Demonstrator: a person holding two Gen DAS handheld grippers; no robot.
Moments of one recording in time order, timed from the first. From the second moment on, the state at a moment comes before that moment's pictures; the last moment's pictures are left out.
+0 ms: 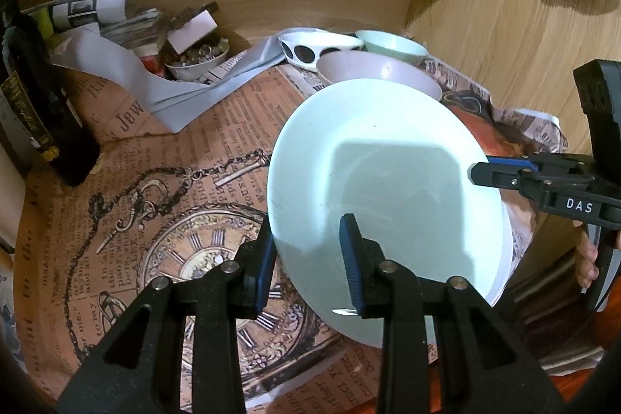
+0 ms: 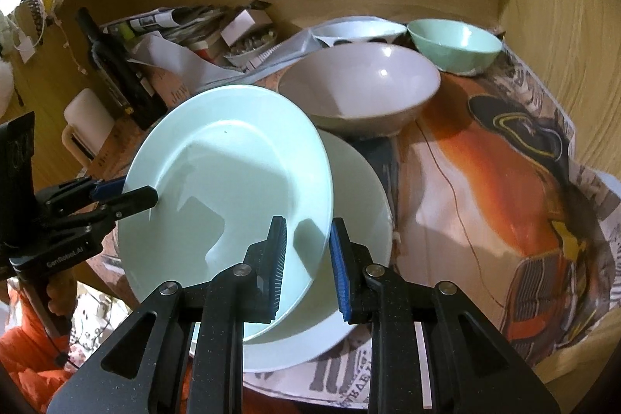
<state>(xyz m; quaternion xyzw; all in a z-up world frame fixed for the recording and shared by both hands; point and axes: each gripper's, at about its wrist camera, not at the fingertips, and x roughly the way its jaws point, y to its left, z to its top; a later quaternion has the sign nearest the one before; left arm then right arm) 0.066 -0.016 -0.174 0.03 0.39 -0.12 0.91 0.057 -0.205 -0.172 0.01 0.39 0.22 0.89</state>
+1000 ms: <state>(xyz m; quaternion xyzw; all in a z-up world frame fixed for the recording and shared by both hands) 0.091 -0.037 -0.186 0.06 0.44 -0.12 0.89 0.056 -0.228 -0.184 0.07 0.40 0.23 0.89</state>
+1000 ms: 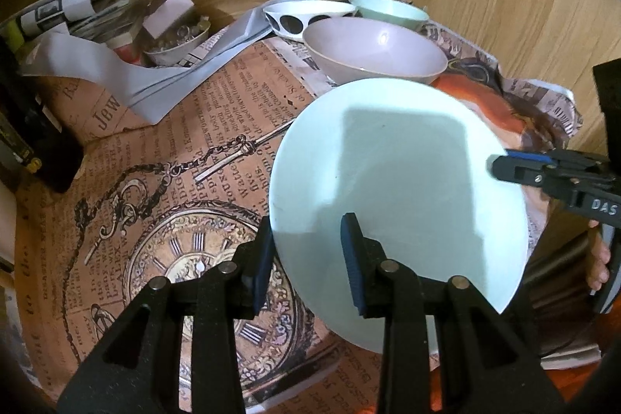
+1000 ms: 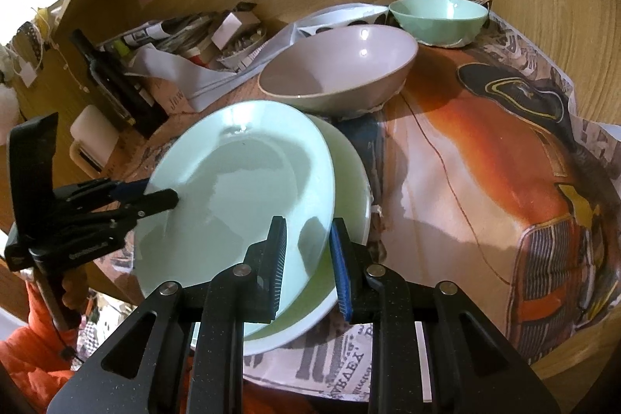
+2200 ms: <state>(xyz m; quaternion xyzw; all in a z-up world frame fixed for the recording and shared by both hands) 0.106 -0.033 -0.121 0.06 0.32 -0.08 0.94 0.067 -0.239 -0.129 0.03 0.27 0.17 0.95</state>
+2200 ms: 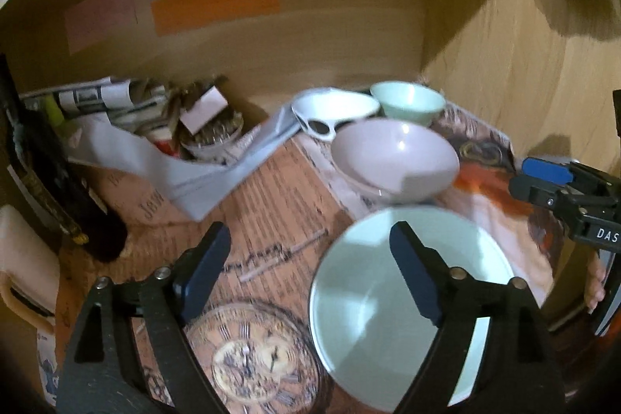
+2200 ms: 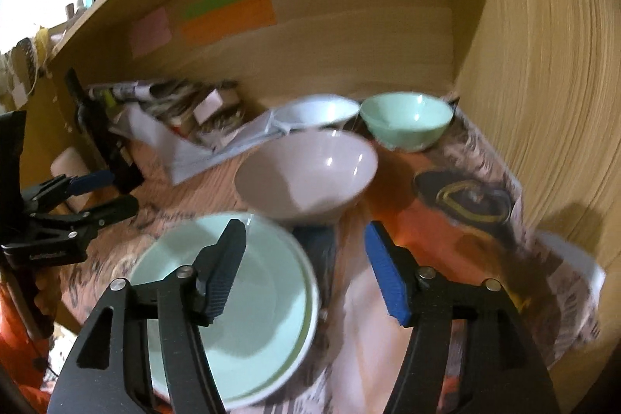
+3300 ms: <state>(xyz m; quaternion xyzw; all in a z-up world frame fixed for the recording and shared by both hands) 0.268 -0.065 -0.167 0.04 0.43 -0.13 0.89 0.185 -0.245 -0.156 0.02 0.32 0.13 0.94</state>
